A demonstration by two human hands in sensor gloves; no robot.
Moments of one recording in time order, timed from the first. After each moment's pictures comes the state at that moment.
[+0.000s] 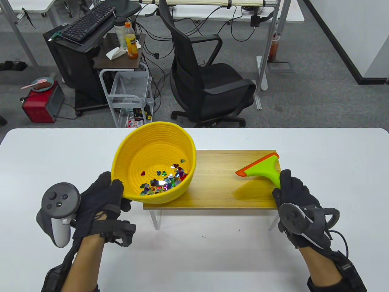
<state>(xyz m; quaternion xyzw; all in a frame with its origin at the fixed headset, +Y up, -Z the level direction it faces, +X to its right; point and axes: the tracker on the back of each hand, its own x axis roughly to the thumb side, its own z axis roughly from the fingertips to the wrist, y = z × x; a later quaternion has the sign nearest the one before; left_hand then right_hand) -0.277 -0.566 -0.281 0.12 0.09 0.50 0.85 0.228 -0.616 -0.287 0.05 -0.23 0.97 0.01</state>
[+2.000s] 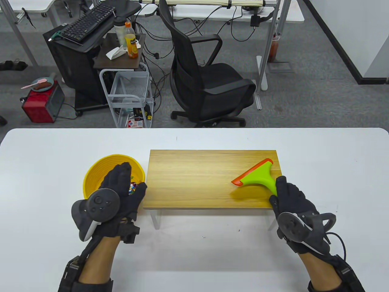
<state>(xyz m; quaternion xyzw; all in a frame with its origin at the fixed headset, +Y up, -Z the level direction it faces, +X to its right) -0.208 -0.587 -0.292 0.18 -0.11 0.24 0.95 0.226 -0.633 -0.278 0.08 -0.24 0.97 0.02</state>
